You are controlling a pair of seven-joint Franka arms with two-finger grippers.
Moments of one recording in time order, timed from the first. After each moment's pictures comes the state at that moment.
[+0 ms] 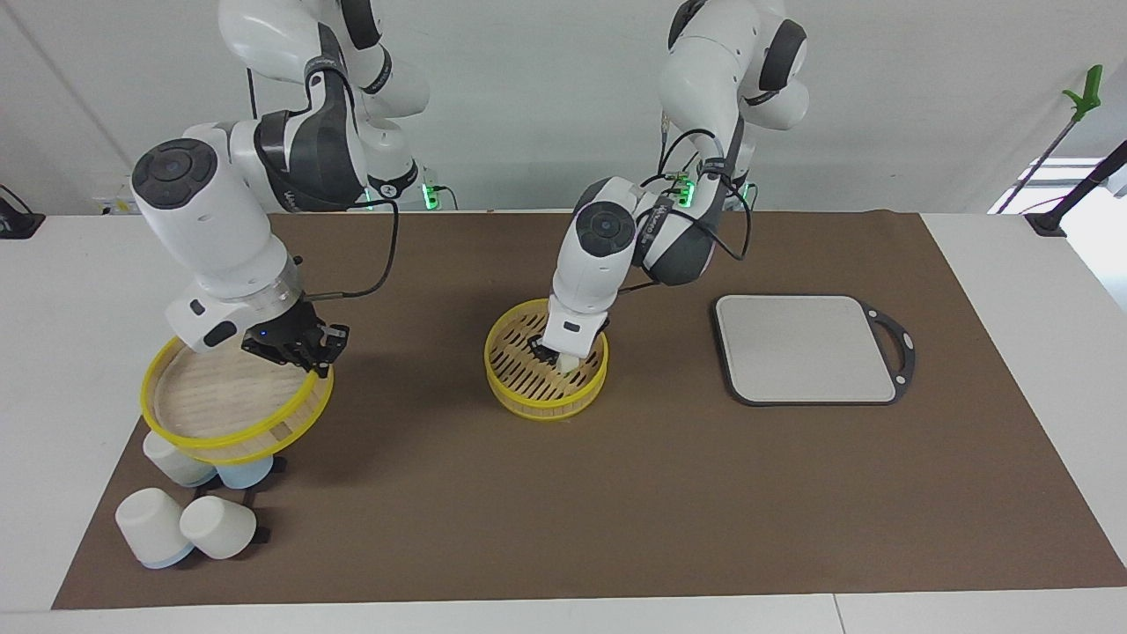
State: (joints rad) left arm -0.67 0.59 0.00 -1.37 -0.19 1.97 -1.02; right arm 0.06 0.40 0.01 -1.32 0.00 1.71 0.07
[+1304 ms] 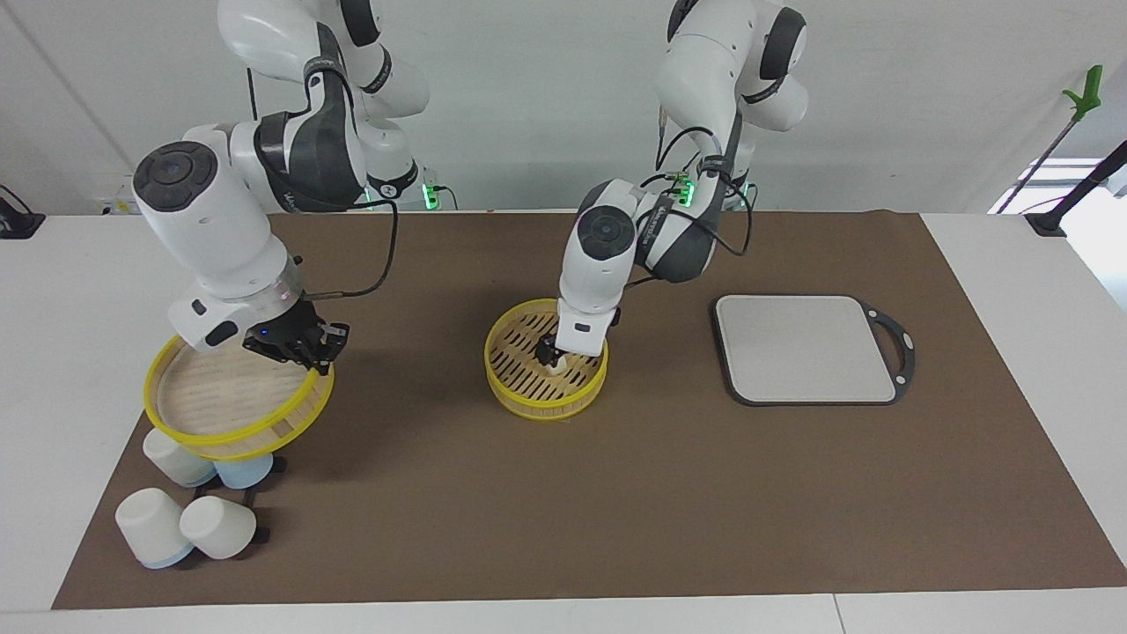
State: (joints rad) left arm -0.71 0.50 0.12 -1.46 -0.18 1.92 -1.06; right arm 0.06 0.38 0.01 -1.34 0.00 1.71 0.07
